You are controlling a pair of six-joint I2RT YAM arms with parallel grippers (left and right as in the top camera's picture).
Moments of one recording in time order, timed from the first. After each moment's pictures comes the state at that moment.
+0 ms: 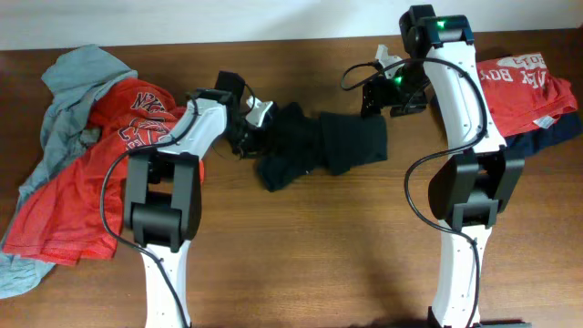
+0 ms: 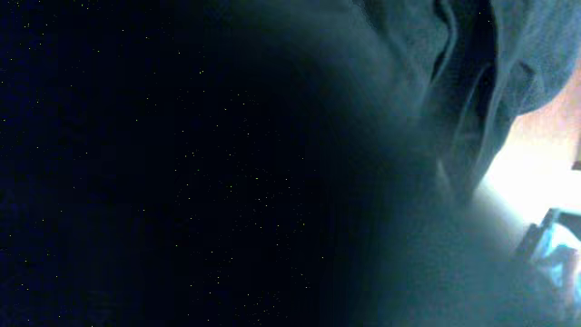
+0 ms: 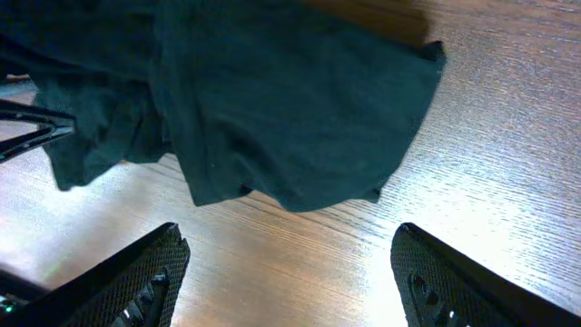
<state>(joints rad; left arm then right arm) -0.23 2.32 1.76 -0.90 0.68 0.03 0.06 2.35 2.37 -1.55 -0.29 -0.11</state>
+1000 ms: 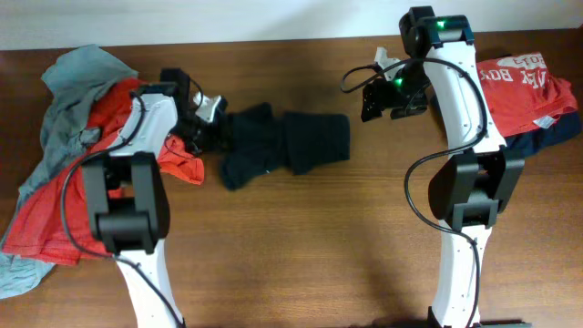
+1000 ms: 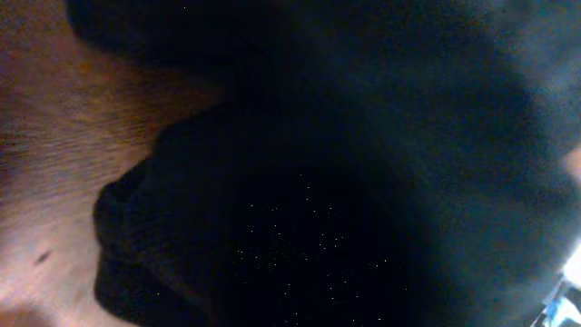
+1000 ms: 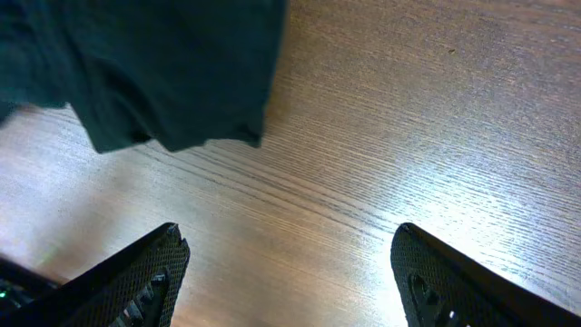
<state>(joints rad) -0.02 2.23 1.76 -1.03 0.56 0.06 0.06 2.35 2.37 -1.57 -0.29 -0.14</state>
